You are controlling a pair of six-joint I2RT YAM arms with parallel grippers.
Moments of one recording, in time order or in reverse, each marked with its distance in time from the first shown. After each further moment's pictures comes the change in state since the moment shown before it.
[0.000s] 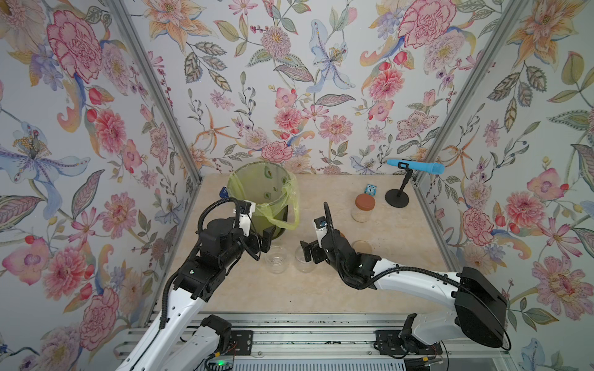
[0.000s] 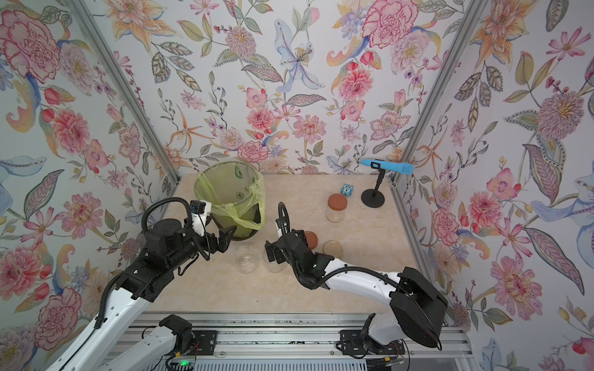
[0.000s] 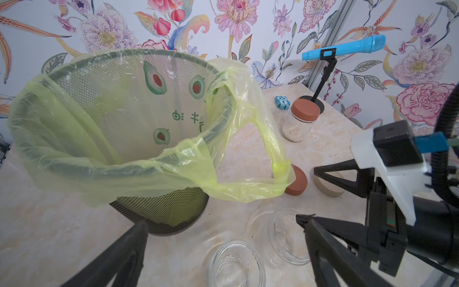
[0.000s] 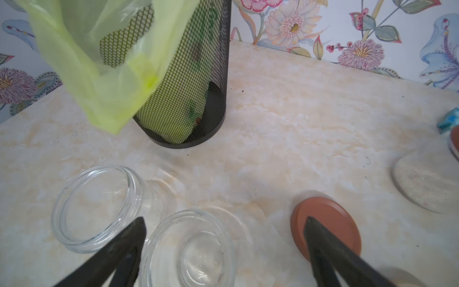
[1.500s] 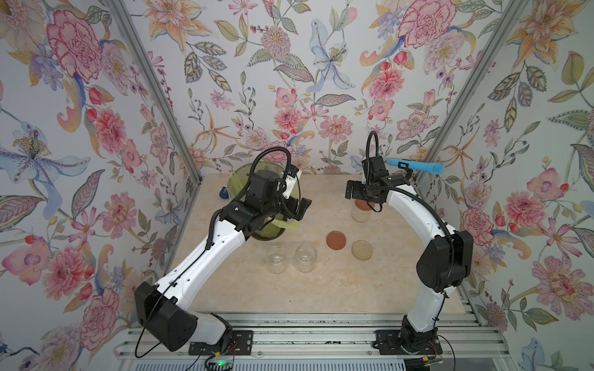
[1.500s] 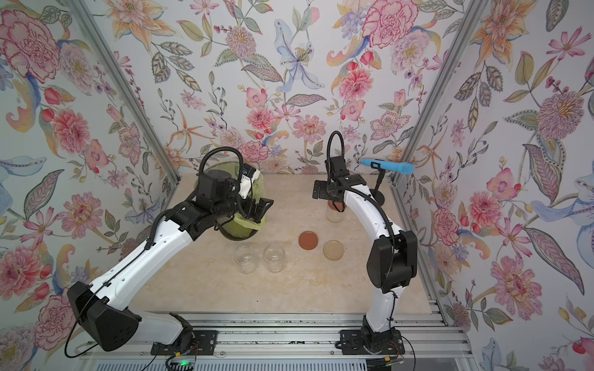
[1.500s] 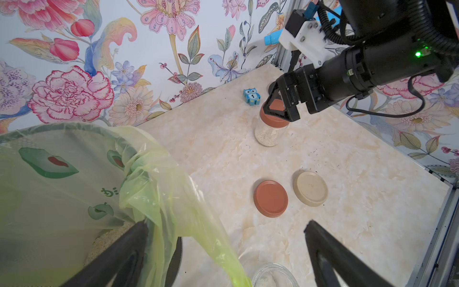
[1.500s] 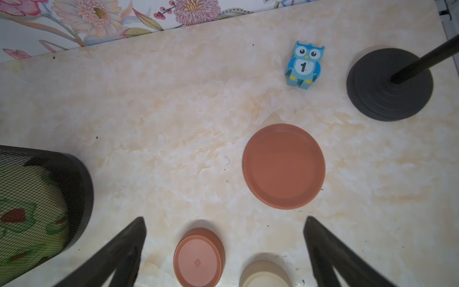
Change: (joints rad) left arm -0.157 0.602 0.552 -0.092 0.025 0.091; right arm -0.645 0.478 0.912 -0.850 -0.290 0.076
